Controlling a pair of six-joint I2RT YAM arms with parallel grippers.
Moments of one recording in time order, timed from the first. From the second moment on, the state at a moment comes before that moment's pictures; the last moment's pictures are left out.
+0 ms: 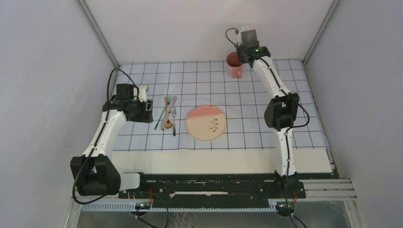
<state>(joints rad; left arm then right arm) 0.02 1.29 1.06 -0.79 0.14 0.12 0.27 2.36 2.45 -0.74 0.14 -0.07</state>
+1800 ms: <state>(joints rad) 0.02 1.28 1.06 -0.76 0.14 0.12 -0.02 2.10 2.07 -0.71 0.09 -0.04</state>
